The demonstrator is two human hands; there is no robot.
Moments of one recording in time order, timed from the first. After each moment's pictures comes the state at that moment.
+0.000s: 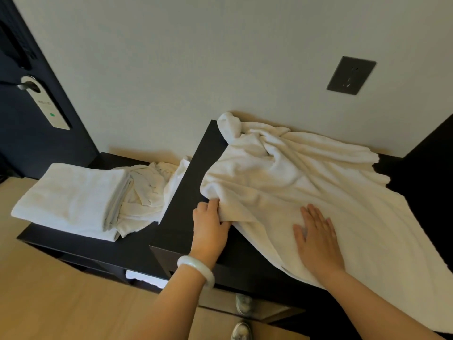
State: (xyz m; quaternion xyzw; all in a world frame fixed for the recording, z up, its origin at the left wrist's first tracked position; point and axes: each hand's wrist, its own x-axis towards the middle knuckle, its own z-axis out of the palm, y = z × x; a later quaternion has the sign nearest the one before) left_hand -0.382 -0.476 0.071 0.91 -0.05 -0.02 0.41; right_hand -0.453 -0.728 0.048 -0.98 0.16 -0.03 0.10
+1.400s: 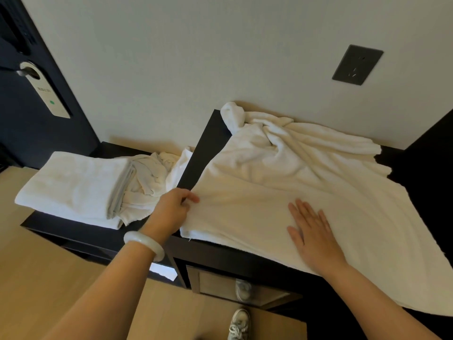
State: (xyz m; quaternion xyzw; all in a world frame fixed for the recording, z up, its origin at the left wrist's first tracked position) left_hand -0.356 -0.386 0.091 0.91 -0.03 -0.14 0.38; right_hand -0.470 -0.725 0.044 -1.00 0.03 0.04 0.04
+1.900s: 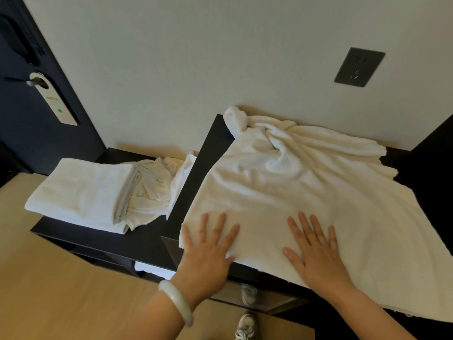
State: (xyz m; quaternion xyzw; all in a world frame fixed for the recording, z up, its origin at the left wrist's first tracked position) left_hand -0.451 -0.428 0.070 0.96 -0.24 -0.15 0.01; right_hand -0.499 -0.701 0.044 -1.00 0.04 0.06 0.01
